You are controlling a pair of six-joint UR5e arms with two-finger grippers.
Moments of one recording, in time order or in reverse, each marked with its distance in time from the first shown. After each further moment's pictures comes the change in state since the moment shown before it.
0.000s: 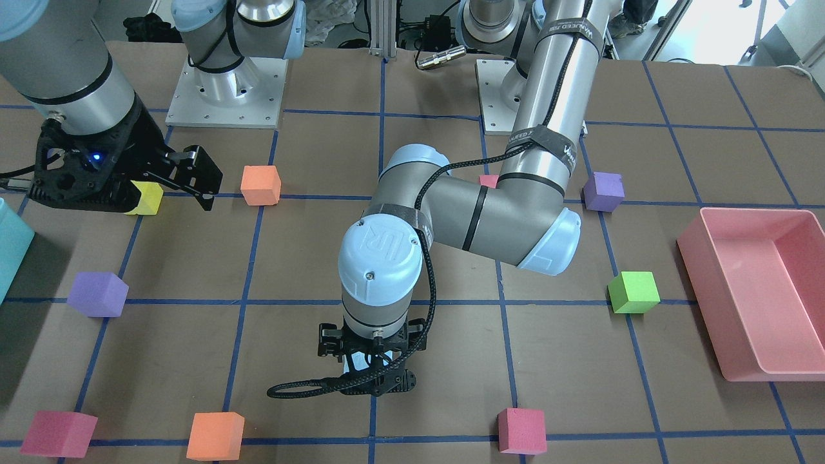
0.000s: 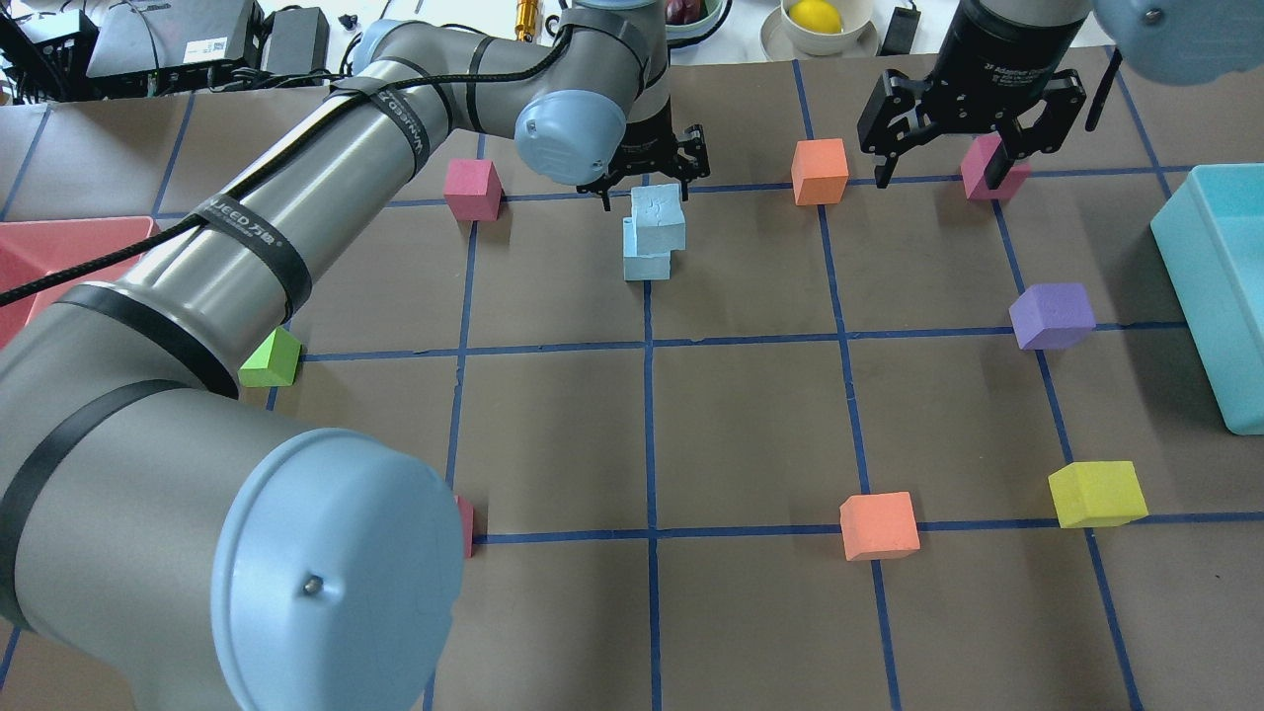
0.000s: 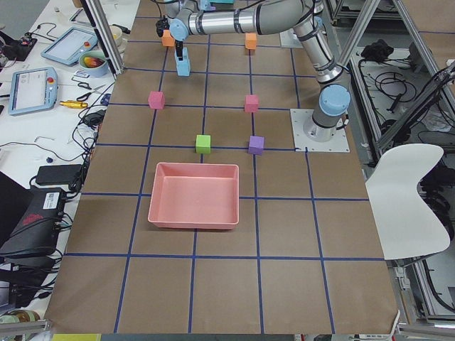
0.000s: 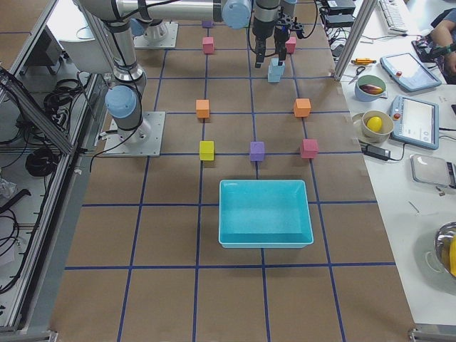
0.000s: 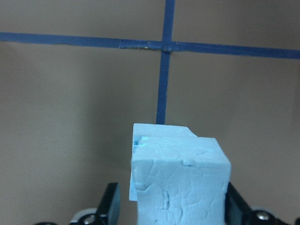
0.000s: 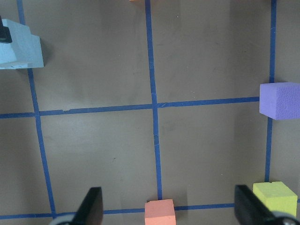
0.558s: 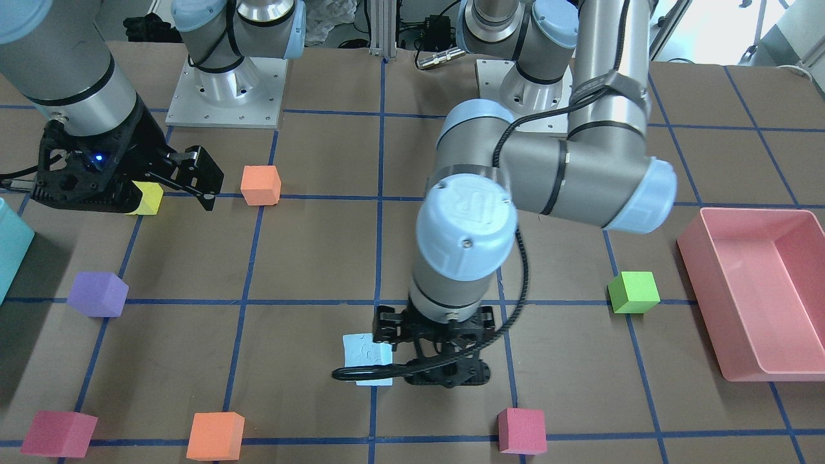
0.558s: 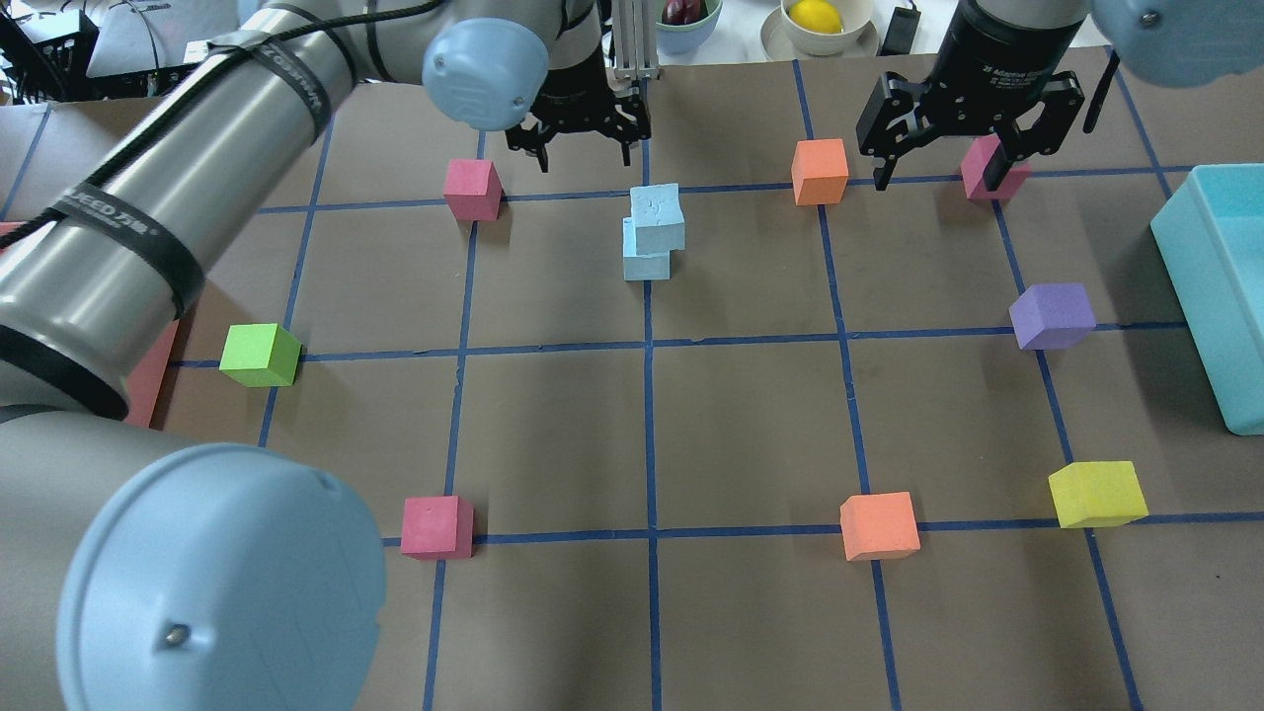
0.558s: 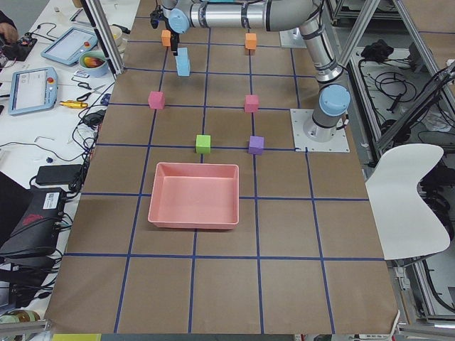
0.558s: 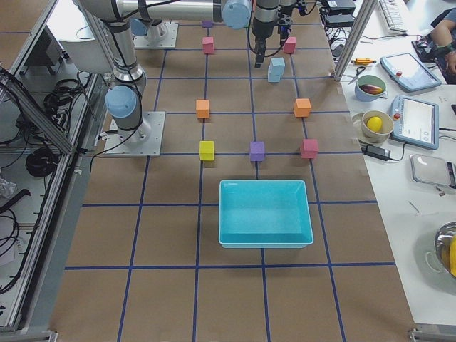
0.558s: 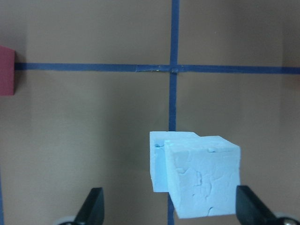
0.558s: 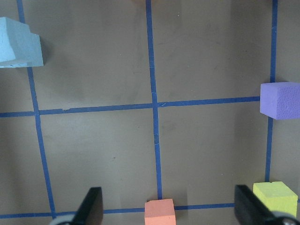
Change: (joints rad) left arm 0.120 0.124 -0.001 -0.146 0.016 0.189; right arm 0.001 0.000 0.002 -0.001 0.000 0.000
